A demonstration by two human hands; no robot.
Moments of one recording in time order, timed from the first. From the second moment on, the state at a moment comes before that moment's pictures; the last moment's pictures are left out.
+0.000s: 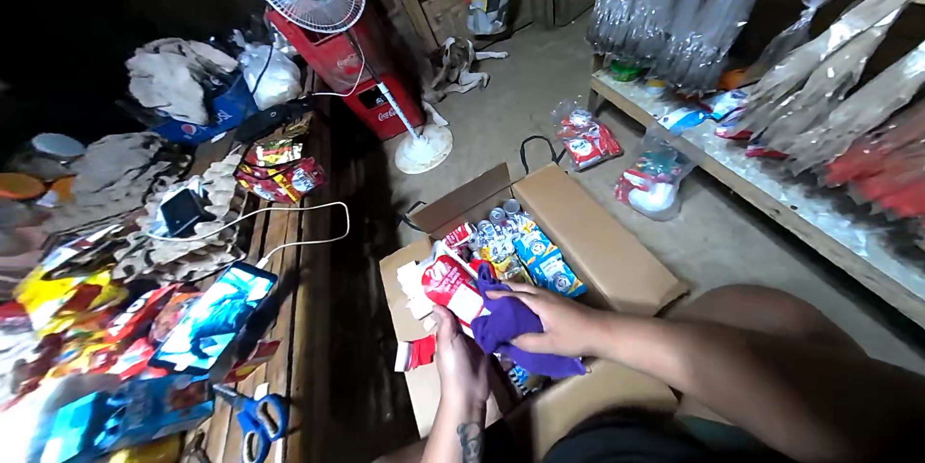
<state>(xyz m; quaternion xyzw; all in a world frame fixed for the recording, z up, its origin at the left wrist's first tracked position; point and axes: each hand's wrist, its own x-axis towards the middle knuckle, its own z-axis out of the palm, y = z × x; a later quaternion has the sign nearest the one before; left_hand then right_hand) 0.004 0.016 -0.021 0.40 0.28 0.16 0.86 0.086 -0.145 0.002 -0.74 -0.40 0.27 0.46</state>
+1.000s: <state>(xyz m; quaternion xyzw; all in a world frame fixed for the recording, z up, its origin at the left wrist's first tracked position) 0.010 0.023 -0.008 0.28 0.21 0.18 0.92 0.087 -0.154 0.007 -0.76 -0.53 0.05 0.37</state>
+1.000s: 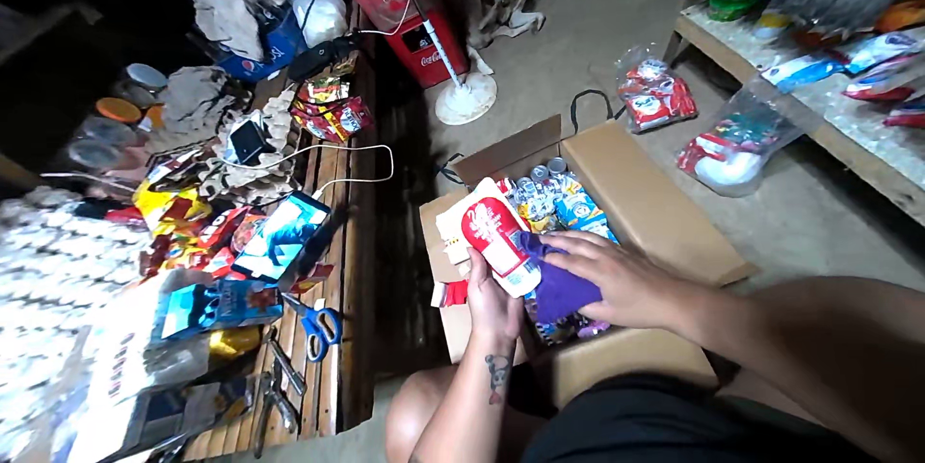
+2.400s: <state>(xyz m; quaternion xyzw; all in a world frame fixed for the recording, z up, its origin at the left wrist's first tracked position) 0.000 0.004 -0.019 0.43 0.16 0.07 0.89 0.112 -0.157 0.013 -0.84 -0.40 0.06 0.36</state>
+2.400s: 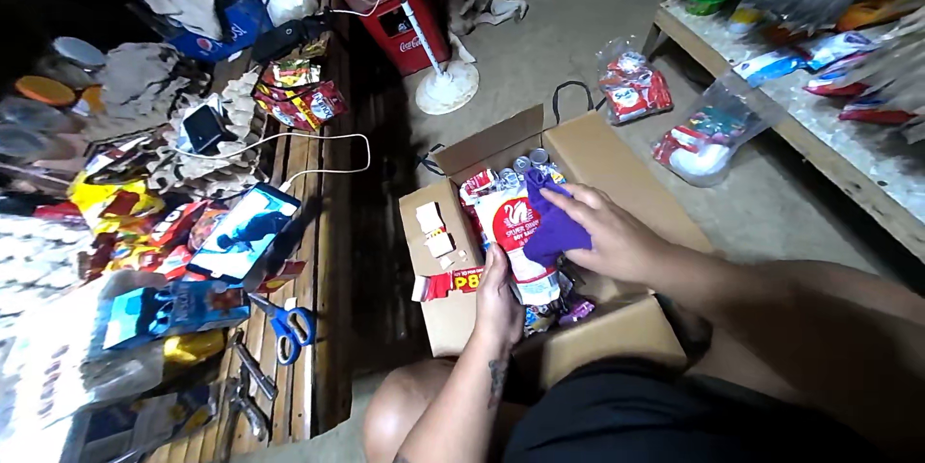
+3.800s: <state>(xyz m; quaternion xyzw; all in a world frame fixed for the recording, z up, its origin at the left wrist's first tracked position) -0.002 0.005 -0.004 0.47 0.23 0.02 0.85 0.087 -0.151 -0.027 -0.74 -0.57 -0.02 0.36</state>
